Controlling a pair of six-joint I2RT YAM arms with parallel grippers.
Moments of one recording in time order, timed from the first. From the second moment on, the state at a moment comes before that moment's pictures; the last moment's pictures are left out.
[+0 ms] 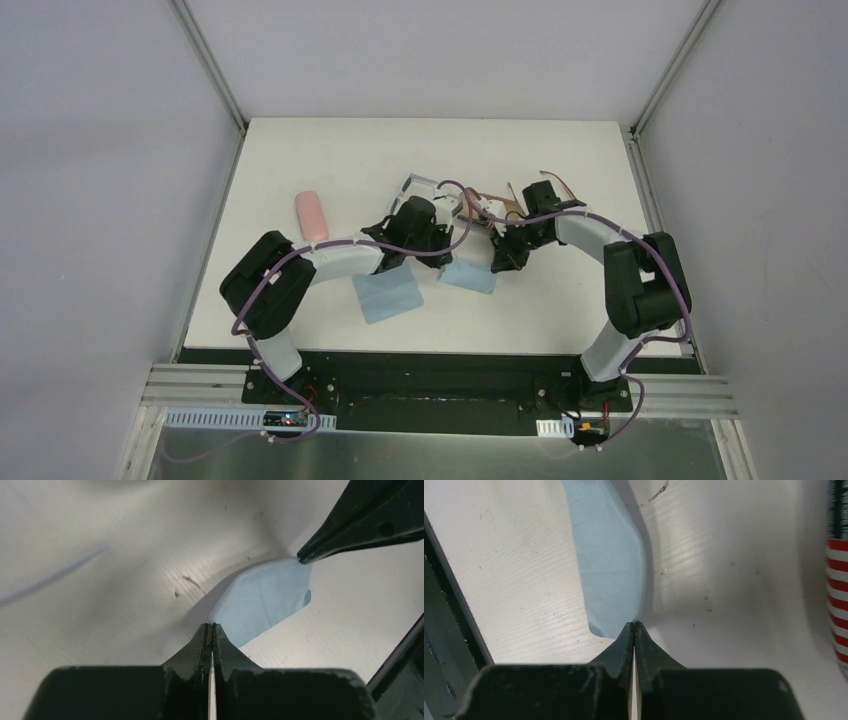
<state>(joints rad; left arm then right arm) -0.77 1.71 0.95 0.07 0.24 -0.31 0.30 1.71 1.02 -0.63 -0.69 -0.72</state>
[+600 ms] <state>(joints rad) -0.77 1.81 1.12 0.05 0.09 -0.23 0.25 1.66 1.07 -0.56 -0.66 -0.58</state>
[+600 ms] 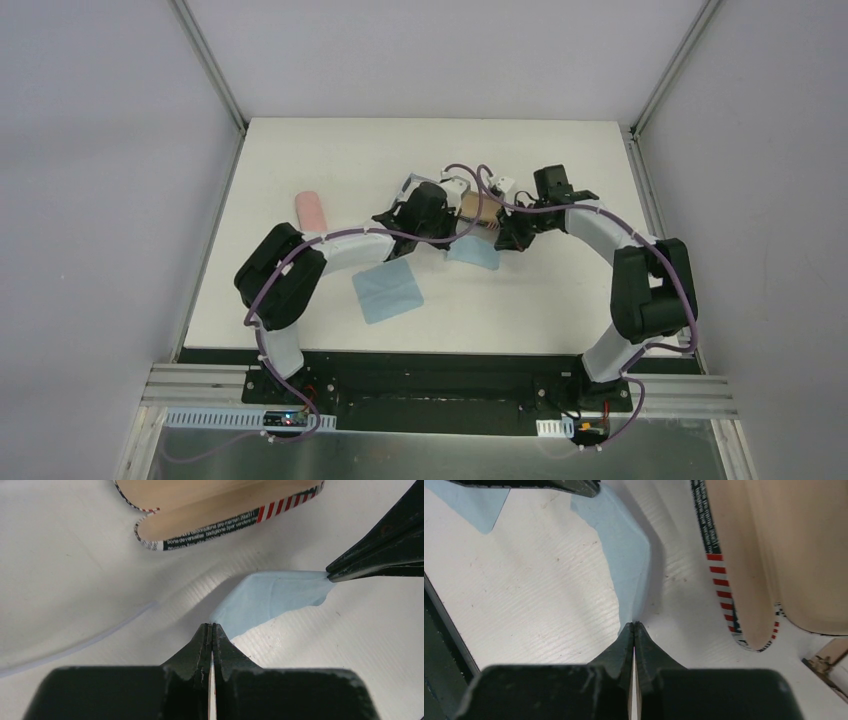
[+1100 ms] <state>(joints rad) -0.73 1.92 1.30 0.04 0.03 -0.21 0.17 1.71 1.23 -0.53 -0.66 -0.50</state>
